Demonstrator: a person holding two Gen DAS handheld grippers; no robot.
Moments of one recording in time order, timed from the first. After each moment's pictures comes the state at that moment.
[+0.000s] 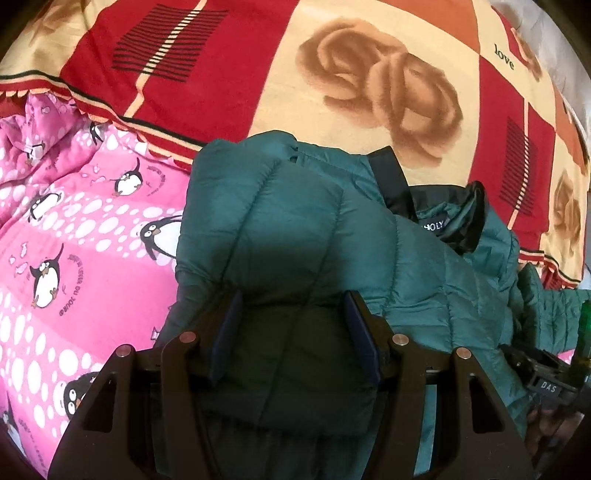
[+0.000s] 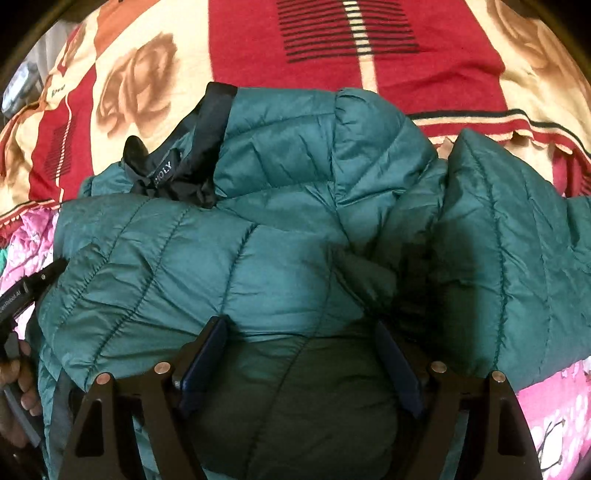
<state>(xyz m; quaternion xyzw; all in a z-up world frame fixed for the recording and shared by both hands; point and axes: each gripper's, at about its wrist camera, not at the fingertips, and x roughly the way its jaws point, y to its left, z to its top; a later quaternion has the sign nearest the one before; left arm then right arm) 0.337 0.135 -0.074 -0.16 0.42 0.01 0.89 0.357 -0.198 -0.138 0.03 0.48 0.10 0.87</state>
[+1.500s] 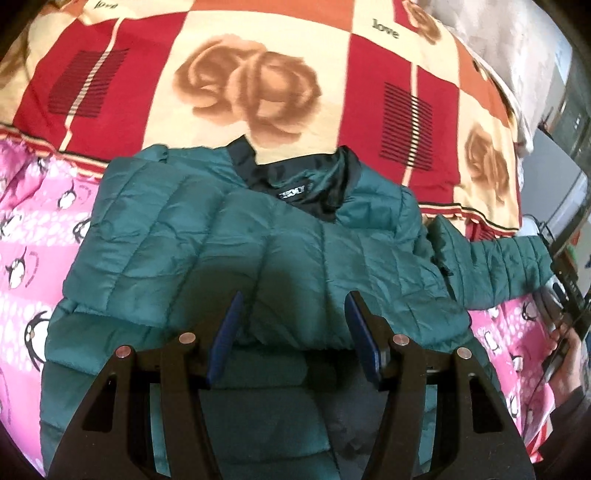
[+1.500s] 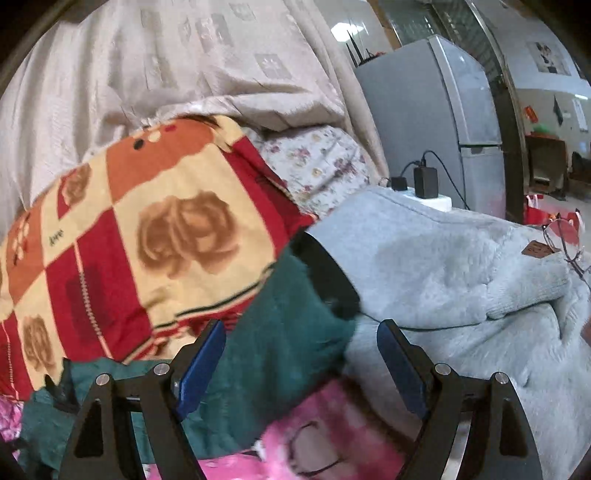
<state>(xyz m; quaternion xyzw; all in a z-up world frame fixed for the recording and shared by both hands) 0.282 0.043 -0.035 -0.14 0.40 -0.10 0.90 0.216 -0.550 -0.007 0.16 0.19 -0.16 0.96</state>
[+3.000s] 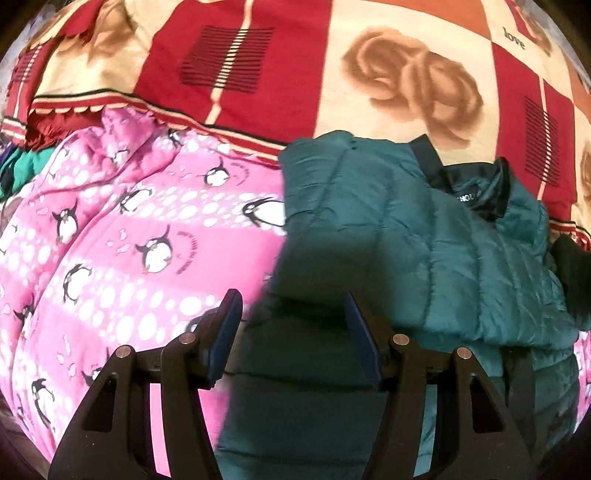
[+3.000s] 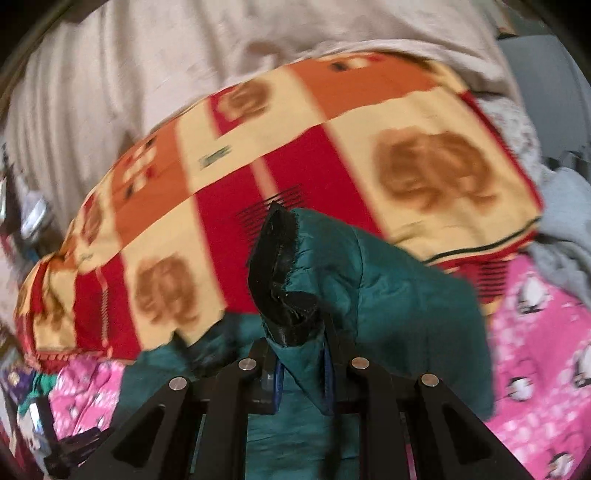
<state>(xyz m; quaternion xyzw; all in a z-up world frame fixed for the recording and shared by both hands) 0.270 0.154 -0.057 -0.09 0.44 0.11 0.89 0.286 -0.271 0.021 0.15 0.25 0.07 0.95</state>
